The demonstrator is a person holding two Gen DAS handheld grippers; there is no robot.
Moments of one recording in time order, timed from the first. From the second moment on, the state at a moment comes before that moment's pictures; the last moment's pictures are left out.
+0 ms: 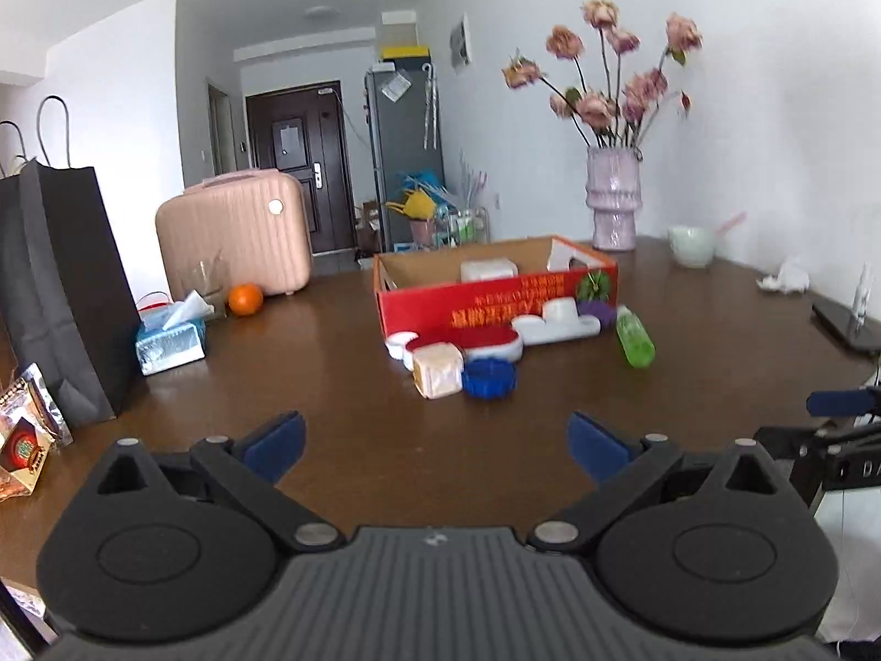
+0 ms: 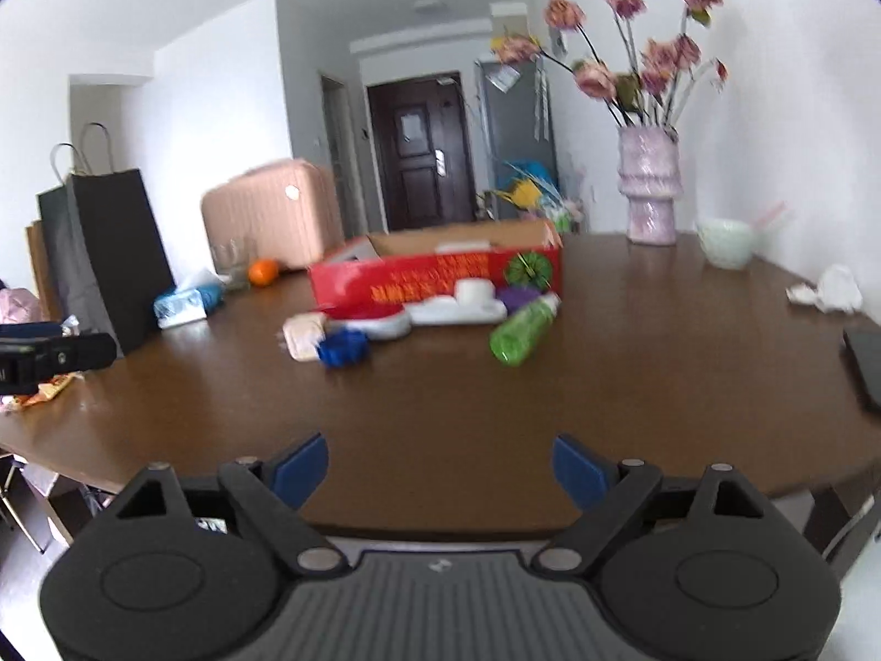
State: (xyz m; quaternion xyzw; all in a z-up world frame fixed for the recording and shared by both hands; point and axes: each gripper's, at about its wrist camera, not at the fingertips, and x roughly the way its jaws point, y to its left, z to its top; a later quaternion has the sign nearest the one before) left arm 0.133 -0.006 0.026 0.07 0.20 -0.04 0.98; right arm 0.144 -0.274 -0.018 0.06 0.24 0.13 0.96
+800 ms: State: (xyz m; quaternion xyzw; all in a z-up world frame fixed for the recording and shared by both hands) left arm 0.251 0.026 -0.014 0.02 0.29 0.00 0.96; right arm 0.261 -0.229 -0.028 0.02 0.28 0.19 0.94
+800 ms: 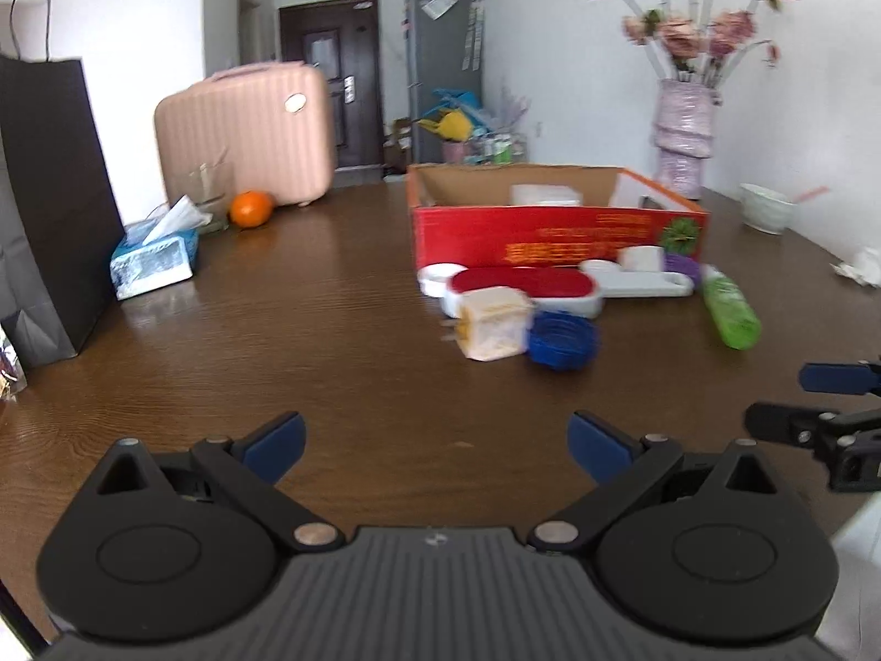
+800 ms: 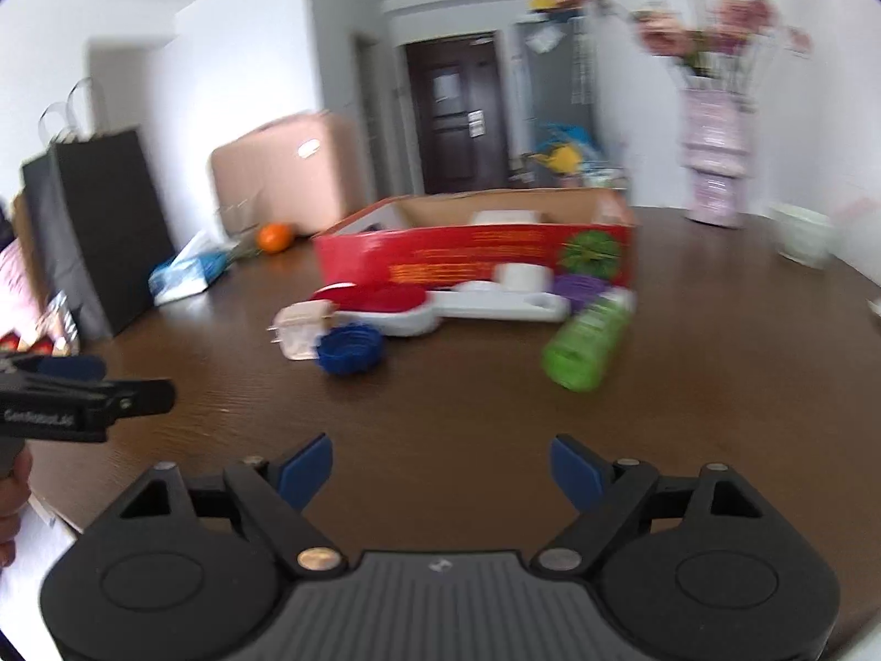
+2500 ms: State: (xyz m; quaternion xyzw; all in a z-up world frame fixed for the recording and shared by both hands) left arm 0.319 -0.031 -0.044 0.01 0.31 0.03 0.95; right arm 0.317 -0.259 -0.025 0.04 0.28 0.20 0.94
